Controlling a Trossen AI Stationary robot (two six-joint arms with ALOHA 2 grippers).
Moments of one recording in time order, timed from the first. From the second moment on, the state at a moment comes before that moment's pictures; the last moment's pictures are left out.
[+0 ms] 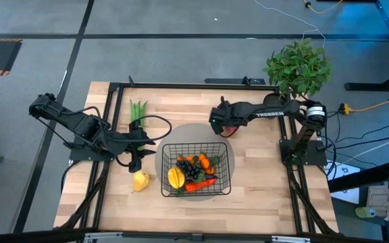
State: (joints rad) left arm -0.45 1.01 1.09 -0.76 -0.46 -0.43; right arm -0.19 1.77 1.22 -0.89 0.42 0.82
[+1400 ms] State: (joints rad) left arm -0.45 1.01 1.09 -0.76 -0.46 -0.43; right arm 0.48 1.79 1.86 -1.22 0.60 0.93
